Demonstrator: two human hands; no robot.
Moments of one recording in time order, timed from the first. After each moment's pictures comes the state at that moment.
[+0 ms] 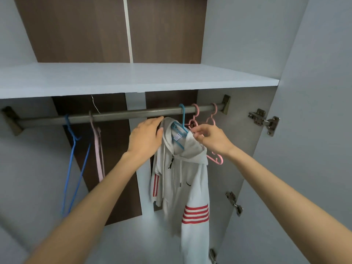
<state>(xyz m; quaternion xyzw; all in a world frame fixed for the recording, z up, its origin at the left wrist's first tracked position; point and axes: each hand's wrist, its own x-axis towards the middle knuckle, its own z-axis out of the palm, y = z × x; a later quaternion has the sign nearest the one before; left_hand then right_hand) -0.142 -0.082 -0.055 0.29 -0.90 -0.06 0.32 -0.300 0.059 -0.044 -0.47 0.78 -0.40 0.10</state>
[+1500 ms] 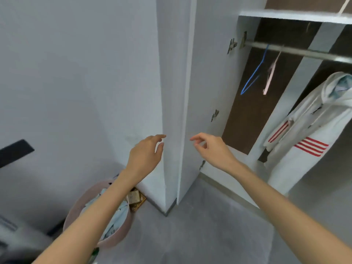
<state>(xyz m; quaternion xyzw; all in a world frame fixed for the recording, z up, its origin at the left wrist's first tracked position) 0.370 0.426 -0.186 0.71 -0.65 -0.07 0.27 0.160 0.368 -0.164 -0.81 0.48 -0.23 0.25</state>
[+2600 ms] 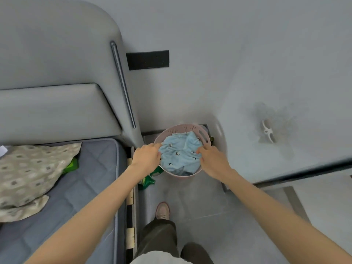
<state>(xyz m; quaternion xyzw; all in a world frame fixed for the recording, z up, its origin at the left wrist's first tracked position) 0.656 0.623 -0.381 0.91 -0.37 -0.18 0.03 0.518 0.443 -0.378 -0.96 0.20 0.15 0.14</state>
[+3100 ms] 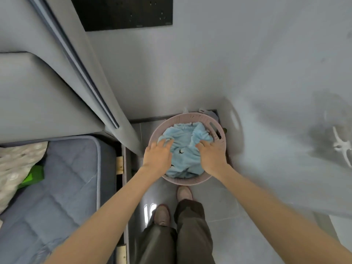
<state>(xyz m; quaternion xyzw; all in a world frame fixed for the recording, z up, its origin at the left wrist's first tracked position) 0.747 0.533 -0.564 0.89 -0.37 -0.25 -0.01 0.647 0.379 -0.574 -0.94 0.20 0.26 0.09</state>
